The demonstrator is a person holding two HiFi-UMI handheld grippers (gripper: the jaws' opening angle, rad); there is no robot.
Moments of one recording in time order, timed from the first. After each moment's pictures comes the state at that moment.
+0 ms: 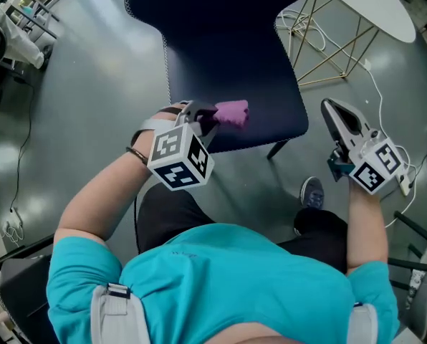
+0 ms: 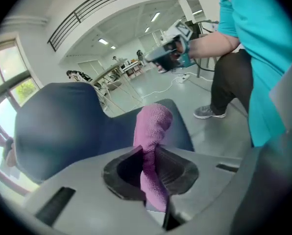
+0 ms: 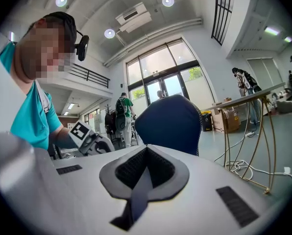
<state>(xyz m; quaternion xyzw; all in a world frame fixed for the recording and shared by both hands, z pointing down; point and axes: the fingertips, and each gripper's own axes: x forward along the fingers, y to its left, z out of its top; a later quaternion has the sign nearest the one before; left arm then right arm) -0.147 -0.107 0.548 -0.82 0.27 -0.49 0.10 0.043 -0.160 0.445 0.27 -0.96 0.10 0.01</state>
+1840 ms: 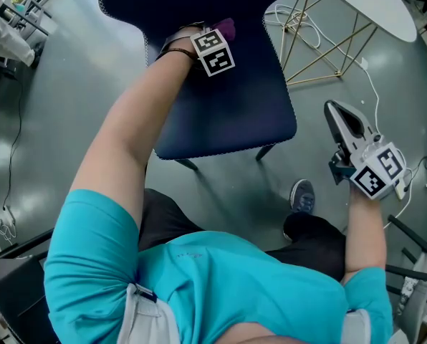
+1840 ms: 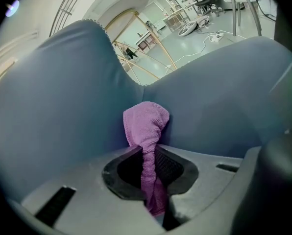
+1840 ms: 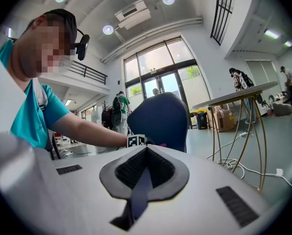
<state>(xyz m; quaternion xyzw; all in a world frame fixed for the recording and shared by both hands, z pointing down) -0.165 -0.395 0.639 -0.70 0.38 -0.59 0.15 0.089 -0.185 0.468 0.29 -0.95 0.10 0.03</state>
